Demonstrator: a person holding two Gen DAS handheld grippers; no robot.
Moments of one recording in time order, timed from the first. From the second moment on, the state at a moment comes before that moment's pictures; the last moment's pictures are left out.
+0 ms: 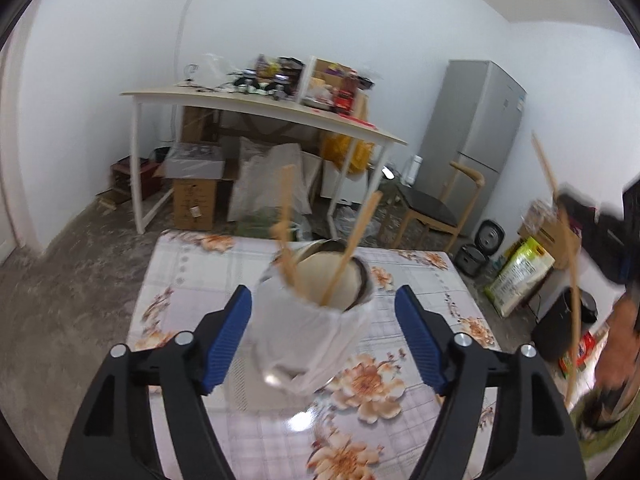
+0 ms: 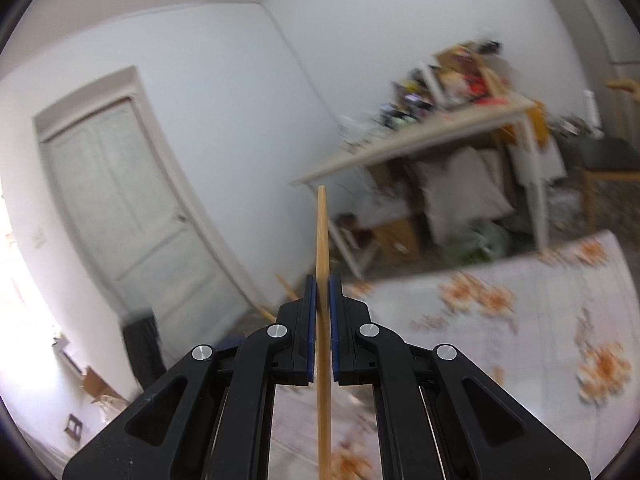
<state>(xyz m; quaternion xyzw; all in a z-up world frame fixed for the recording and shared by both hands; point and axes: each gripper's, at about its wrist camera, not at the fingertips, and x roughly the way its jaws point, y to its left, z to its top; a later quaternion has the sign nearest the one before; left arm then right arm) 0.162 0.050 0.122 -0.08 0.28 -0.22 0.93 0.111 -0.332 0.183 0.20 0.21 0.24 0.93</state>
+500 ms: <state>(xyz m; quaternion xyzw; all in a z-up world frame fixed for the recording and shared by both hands) 0.121 0.143 0.075 -0.13 0.32 -0.12 0.93 0.224 -0.252 0.211 0.19 0.14 0.31 0.92</state>
